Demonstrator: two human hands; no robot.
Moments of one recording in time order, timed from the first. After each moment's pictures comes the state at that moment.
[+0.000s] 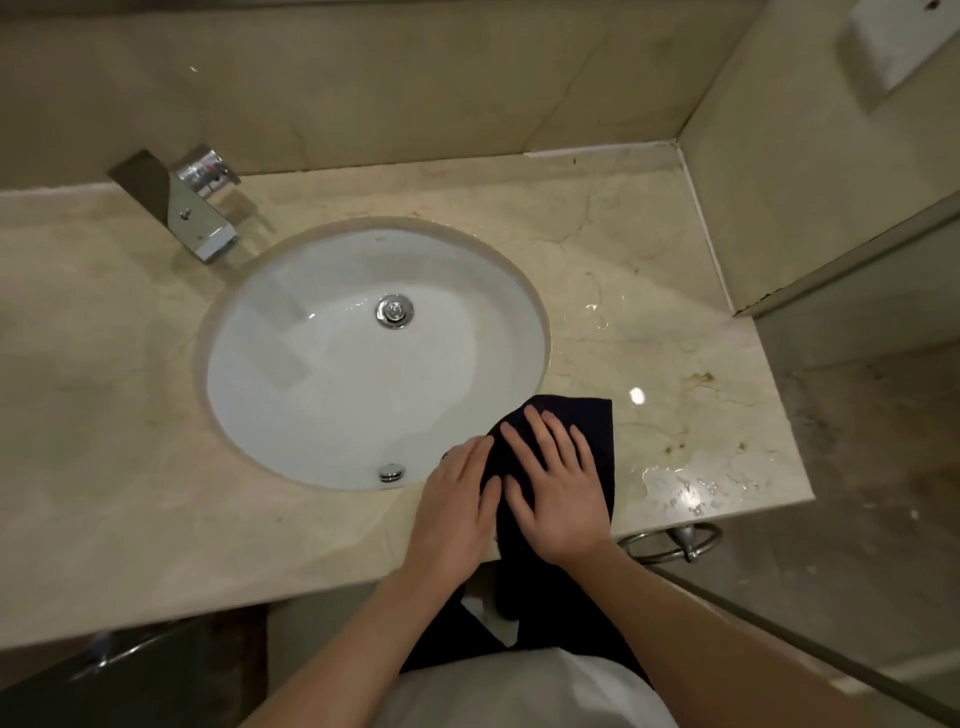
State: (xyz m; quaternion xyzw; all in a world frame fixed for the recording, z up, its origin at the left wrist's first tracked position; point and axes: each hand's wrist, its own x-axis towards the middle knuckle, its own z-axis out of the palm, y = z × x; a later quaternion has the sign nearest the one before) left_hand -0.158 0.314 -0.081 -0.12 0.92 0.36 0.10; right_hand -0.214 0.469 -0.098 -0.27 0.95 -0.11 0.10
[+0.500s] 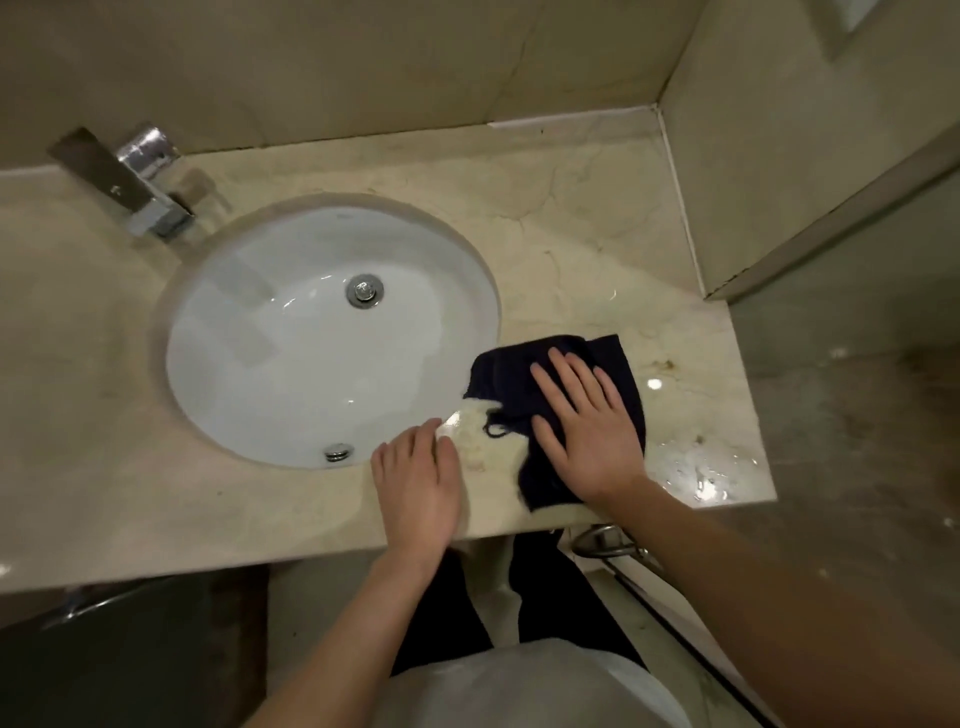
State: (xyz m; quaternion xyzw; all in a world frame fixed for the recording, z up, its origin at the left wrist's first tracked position) left_hand -0.185 0.372 -0.079 -0.32 0.91 0.27 0.04; right_hand -0.300 0.557 -0.105 -0.31 0.94 -0.11 0.06
